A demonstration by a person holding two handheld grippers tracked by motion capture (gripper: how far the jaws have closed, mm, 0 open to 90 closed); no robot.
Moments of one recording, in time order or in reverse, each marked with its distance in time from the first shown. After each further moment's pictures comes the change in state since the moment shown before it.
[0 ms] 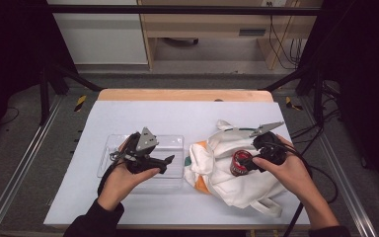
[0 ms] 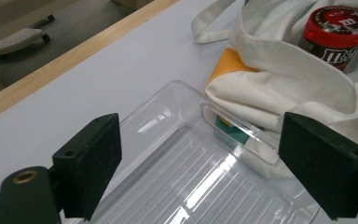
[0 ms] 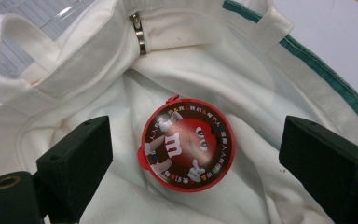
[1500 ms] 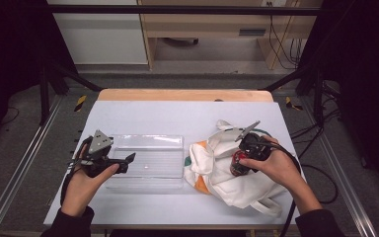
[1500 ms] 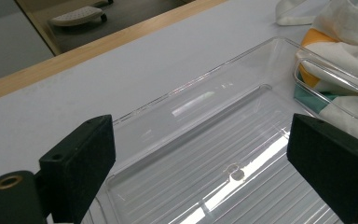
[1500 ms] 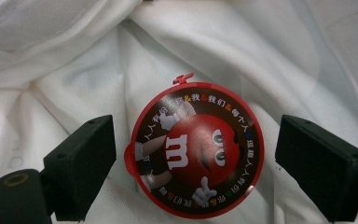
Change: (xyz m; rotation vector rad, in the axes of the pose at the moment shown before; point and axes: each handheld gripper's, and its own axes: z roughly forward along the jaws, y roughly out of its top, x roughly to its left) left arm 0.059 -0.058 -0.058 -0.015 0.161 -0.155; right arm 0.002 0.011 0.043 0.220 0.030 -0.134
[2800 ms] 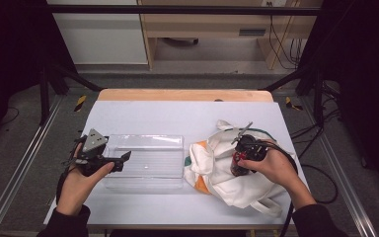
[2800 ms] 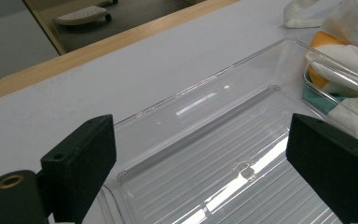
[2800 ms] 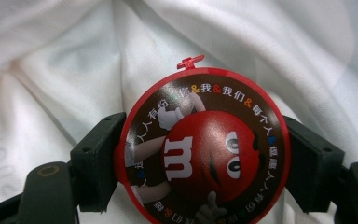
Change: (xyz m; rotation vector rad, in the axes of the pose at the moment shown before) left arm 0.010 -0.002 -0.005 -0.004 0.014 -0.018; right arm -0.001 0.004 0.016 0.102 0.018 -0.016
